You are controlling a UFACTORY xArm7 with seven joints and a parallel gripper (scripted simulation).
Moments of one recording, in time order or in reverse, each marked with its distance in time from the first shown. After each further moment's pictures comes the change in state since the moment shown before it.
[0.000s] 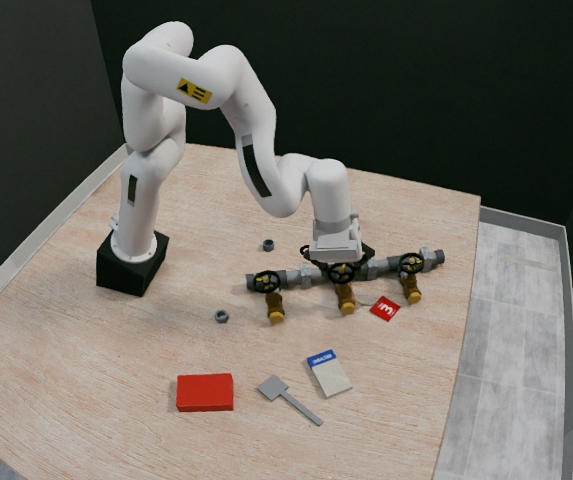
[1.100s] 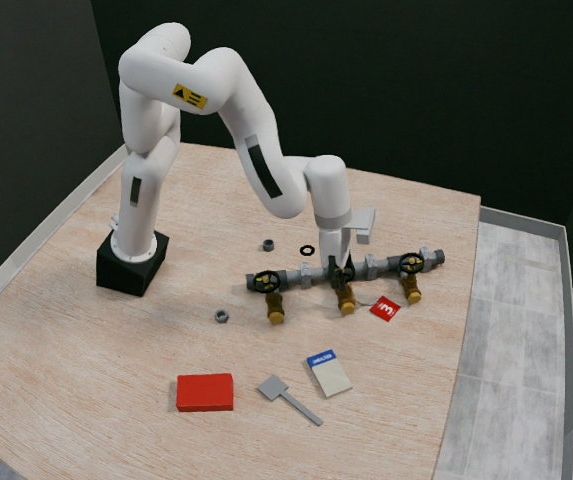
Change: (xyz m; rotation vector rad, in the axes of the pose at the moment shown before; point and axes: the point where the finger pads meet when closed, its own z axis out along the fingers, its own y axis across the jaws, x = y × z) arm 0.000 0.000 0.000 -0.034 0.061 -1.413
